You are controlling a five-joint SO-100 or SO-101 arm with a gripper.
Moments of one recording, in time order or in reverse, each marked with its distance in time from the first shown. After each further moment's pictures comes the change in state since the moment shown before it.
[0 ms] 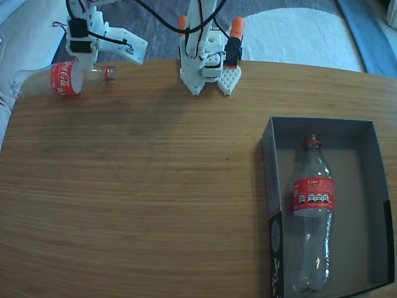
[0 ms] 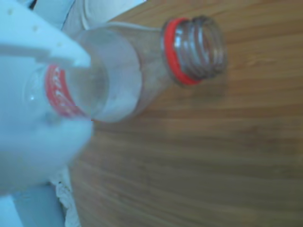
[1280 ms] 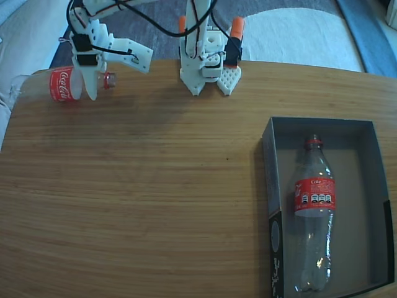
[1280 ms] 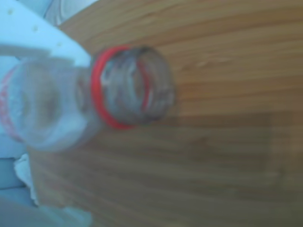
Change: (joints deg) arm -0.3 -6.1 6.5 -5.4 0.0
